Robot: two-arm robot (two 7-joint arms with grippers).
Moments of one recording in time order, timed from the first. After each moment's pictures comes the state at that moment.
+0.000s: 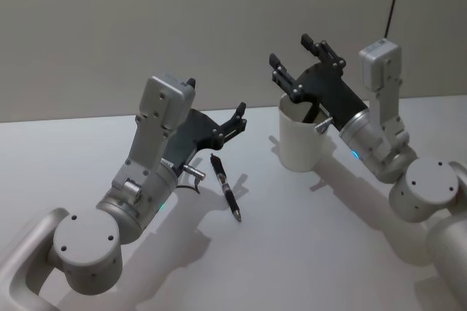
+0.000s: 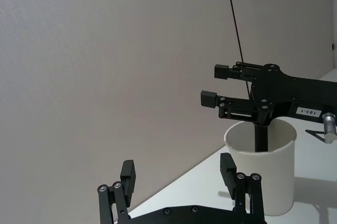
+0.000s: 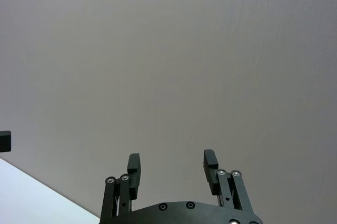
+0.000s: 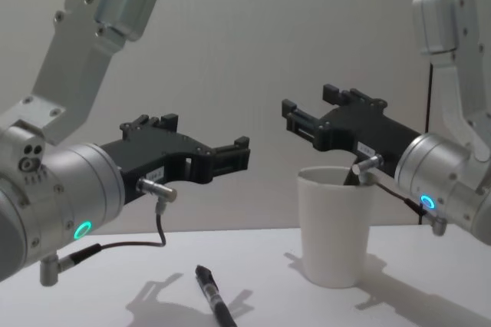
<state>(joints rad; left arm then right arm) -0.24 0.38 0.45 -1.63 -0.20 0.01 -0.01 0.53 0.06 -0.31 -0.99 0.08 -0.45 0.32</state>
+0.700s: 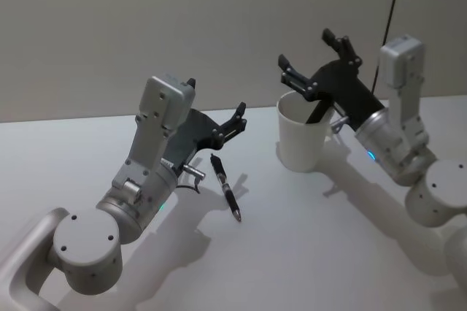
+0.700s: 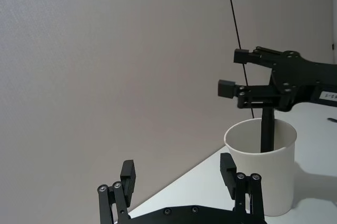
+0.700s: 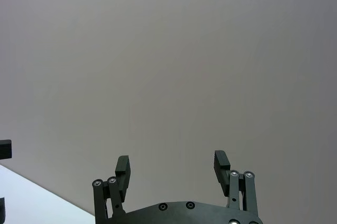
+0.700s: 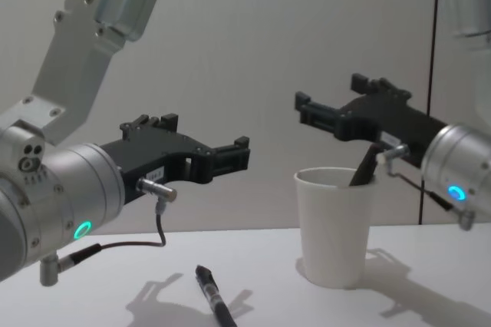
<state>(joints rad) -0.24 0.38 0.45 -1.63 -0.20 0.01 -0.01 0.47 0.10 -0.29 -1.12 0.11 -0.38 0.33</state>
